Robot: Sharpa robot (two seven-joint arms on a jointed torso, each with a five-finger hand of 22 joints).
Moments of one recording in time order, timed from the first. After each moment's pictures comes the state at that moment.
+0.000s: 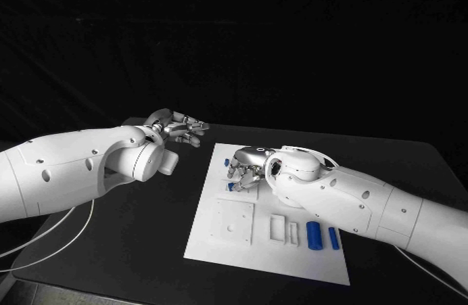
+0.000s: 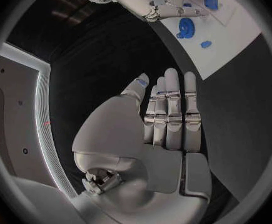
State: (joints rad) left arm 1.47 -0.84 -0.20 1.48 -0.27 -0.54 -0.04; left_hand 1.33 -0.06 0.12 0.02 0.21 1.15 0.08 0.07 0.10 1.37 0.03 0.07 0.06 1.31 -0.02 0.53 0.23 0.02 1.19 -0.04 0.07 0.79; right arm 1.14 -0.39 0.09 1.20 -1.66 -0.04 -0.12; right_hand 1.28 -0.14 0.24 -0.13 0.34 1.09 0.10 0.07 0.06 1.23 0.00 1.08 1.14 1.45 -0.07 1.03 1.11 0.08 1.47 -0.09 0.93 1.31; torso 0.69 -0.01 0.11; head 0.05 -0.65
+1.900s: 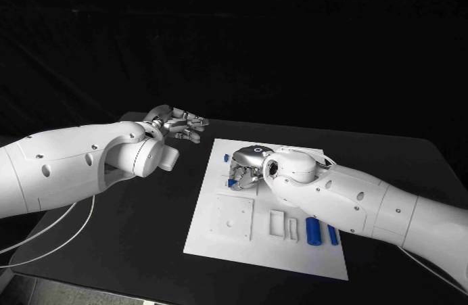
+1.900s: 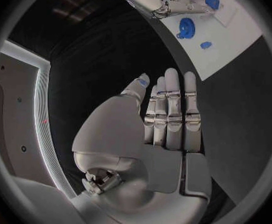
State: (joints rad) left arm 1.47 -0.84 -0.20 1.47 -0.25 -0.54 -0.04; left_hand 1.33 -0.06 0.12 0.01 0.21 1.15 0.08 0.07 0.10 1.37 0.03 0.07 0.06 1.31 -0.02 0.52 0.23 0.02 1.19 -0.04 0.07 0.79; right arm 1.14 -0.38 0.05 1.19 -1.74 -0.04 -0.13; right_hand 1.27 -0.13 0.24 -0.14 0.31 1.16 0.08 0.07 0.06 1.24 -0.01 1.08 1.14 1.45 -0.08 1.03 1.12 0.08 1.46 -0.09 0.94 1.31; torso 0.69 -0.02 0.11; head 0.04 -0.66
